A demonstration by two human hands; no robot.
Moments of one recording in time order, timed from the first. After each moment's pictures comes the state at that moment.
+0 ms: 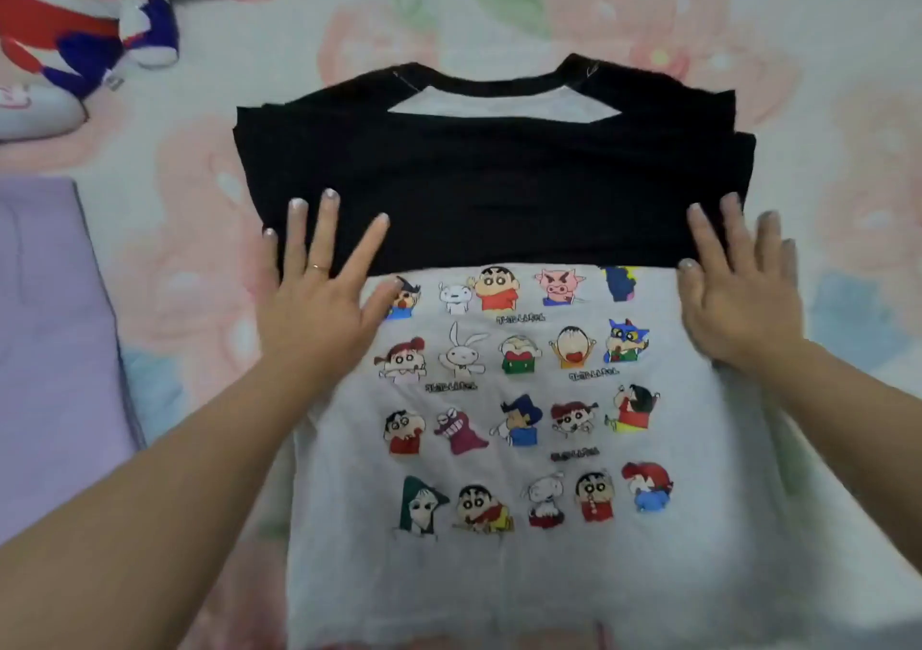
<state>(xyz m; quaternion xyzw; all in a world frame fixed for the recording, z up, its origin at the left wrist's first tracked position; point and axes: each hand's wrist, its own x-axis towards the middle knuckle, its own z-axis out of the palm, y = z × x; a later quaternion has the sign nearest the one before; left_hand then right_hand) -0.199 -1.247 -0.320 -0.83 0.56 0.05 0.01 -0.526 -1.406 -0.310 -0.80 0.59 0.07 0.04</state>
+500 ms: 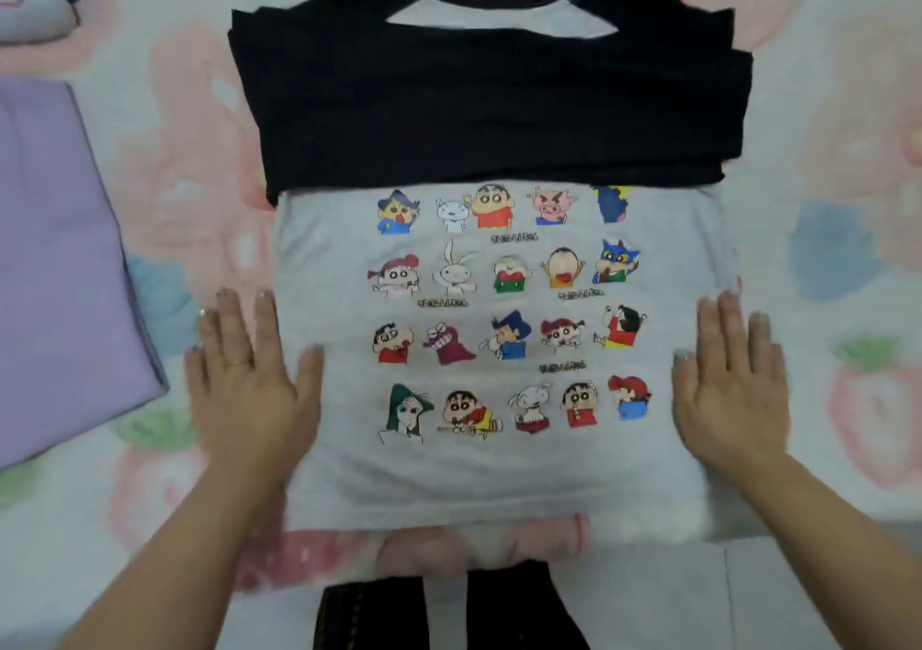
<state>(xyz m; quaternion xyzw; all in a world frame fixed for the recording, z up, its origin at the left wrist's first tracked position) -0.238 -1.108 -0.306 -0.91 0.37 0.16 0.01 -0.583 -1.266 -0.304 -0.76 0.63 0.11 0.10</state>
